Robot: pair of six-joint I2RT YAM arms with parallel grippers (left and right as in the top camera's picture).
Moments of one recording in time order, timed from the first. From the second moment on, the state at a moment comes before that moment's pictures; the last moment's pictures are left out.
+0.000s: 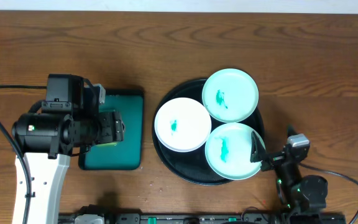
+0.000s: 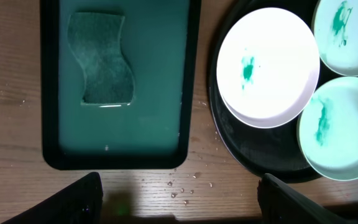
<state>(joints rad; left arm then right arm) -0.05 1.16 1.29 -1.36 0.21 -0.17 0.07 0.02 0.05 -0.14 -0.18 0.14</state>
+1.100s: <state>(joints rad) -0.05 1.16 1.29 -1.34 0.21 -0.17 0.38 1.59 1.22 -0.96 -0.37 0.10</state>
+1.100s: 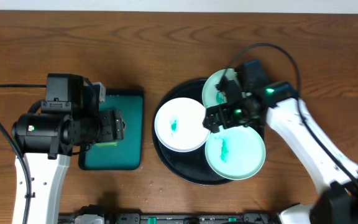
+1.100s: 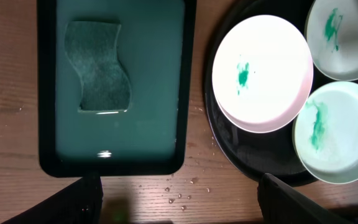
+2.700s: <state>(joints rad) -0.05 1.17 1.29 -1.26 0.19 -0.18 0.51 1.95 1.23 -0.66 -0.19 0.52</state>
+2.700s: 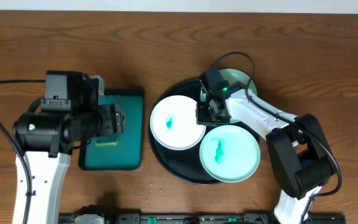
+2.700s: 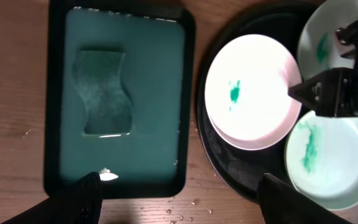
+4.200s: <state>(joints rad) -0.01 1.70 1.14 -0.94 -0.03 -0.27 0.53 1.96 1.25 -0.74 -0.16 0.57</state>
